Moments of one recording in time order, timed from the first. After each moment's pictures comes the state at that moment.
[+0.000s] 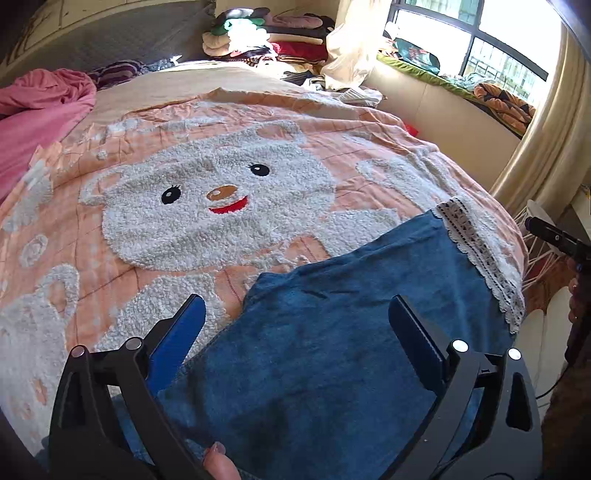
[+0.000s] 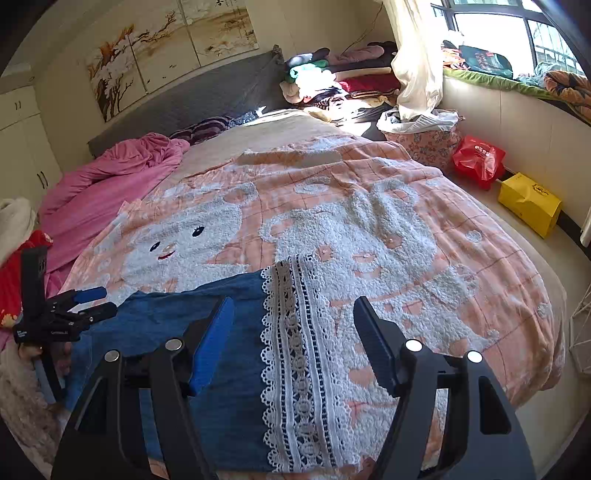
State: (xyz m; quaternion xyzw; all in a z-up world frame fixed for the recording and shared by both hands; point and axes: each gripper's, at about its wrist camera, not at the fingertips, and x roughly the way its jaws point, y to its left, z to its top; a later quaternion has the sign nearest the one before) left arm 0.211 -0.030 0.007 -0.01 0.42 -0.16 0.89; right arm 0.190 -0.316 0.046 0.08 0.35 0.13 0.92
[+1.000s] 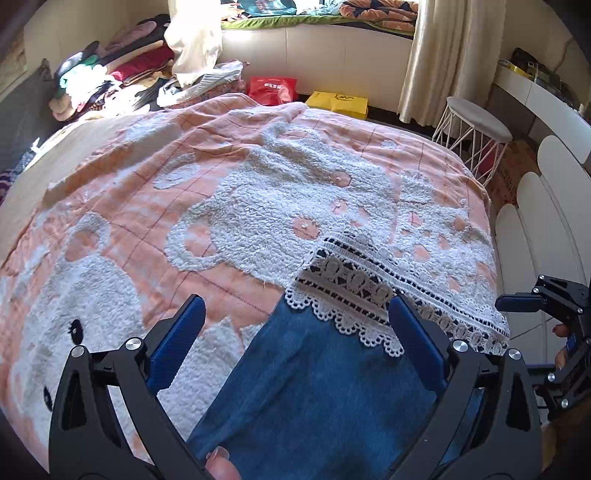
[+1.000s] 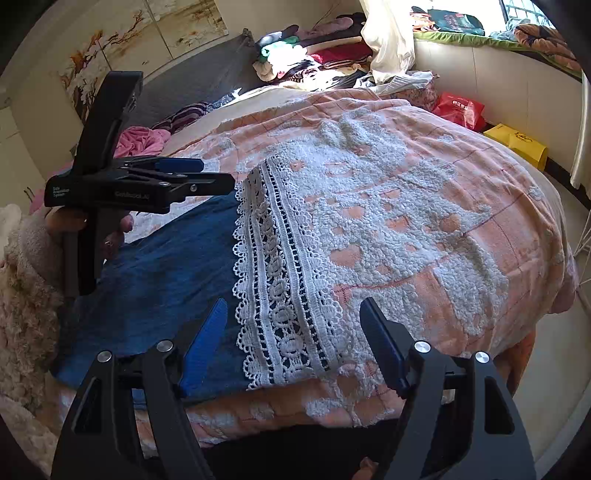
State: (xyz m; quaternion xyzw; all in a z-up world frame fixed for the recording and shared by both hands) left arm 0.306 -0.230 -0.004 0.18 0.42 -0.35 0.82; right arm 0.145 -0.326 -0.024 0.13 0.40 0.10 0.90
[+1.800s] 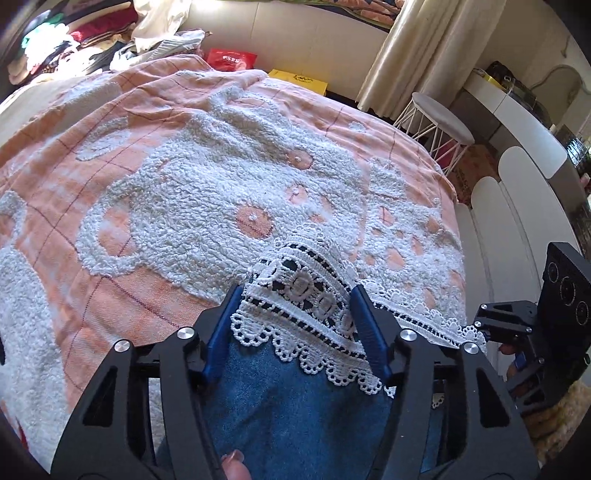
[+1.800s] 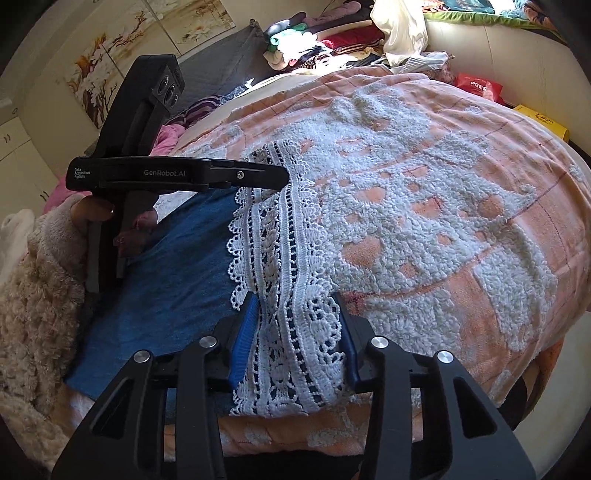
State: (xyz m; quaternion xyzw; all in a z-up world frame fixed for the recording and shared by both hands) left arm 0.330 -0.253 -0.038 0.12 0.48 -0.44 0.75; right arm 0.168 -0.327 -0.049 0.15 0.41 0.15 0.89
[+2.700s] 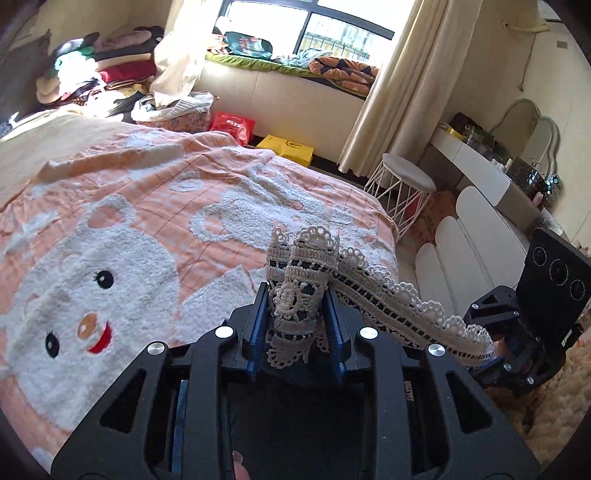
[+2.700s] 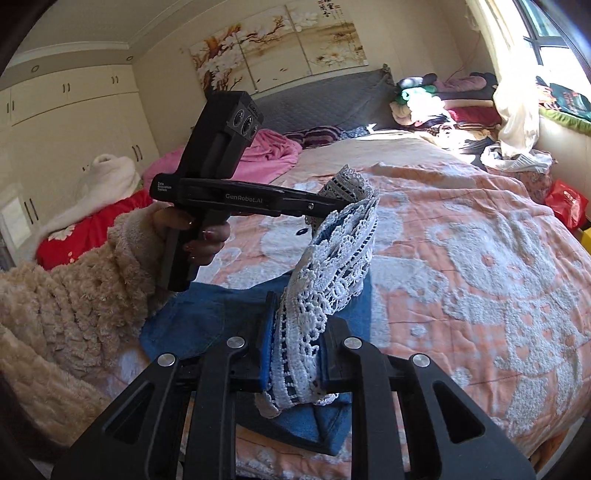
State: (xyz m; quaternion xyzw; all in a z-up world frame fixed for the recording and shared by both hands) left arm 0.254 -0.077 0.065 0.04 0.38 -0.46 0.80; right arm 0.109 -0.174 0.071 0.05 0.30 0.33 0.90
